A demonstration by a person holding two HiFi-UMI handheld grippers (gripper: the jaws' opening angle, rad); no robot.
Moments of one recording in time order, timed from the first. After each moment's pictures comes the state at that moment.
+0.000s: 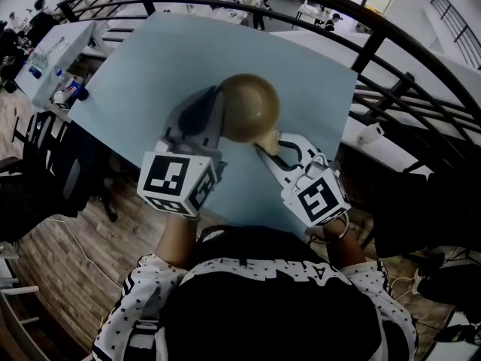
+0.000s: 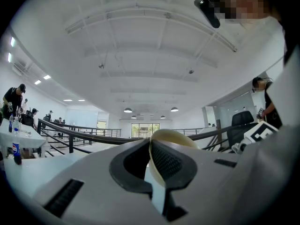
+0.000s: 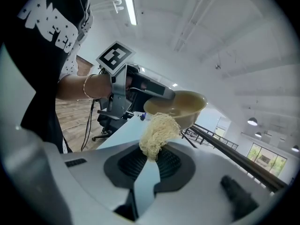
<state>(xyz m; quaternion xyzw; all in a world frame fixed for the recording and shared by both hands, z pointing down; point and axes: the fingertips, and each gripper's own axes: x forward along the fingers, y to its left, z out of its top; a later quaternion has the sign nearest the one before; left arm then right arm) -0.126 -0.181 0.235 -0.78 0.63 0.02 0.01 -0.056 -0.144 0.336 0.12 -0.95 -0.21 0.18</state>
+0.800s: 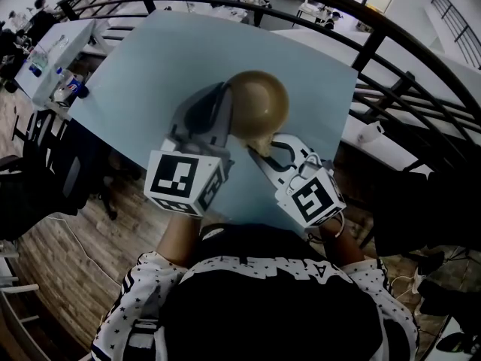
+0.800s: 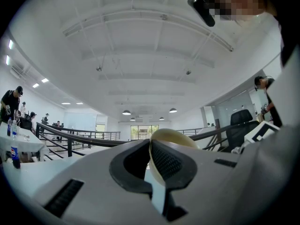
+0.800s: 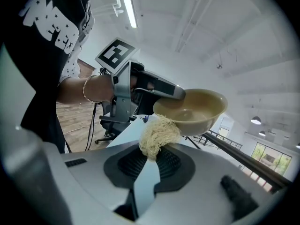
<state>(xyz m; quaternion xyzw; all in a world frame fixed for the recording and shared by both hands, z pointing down) -0.114 -0.179 0.231 -0.78 0.62 0.02 0.03 -0.068 -0.131 0.340 0.10 -0.96 -0.20 0.17</state>
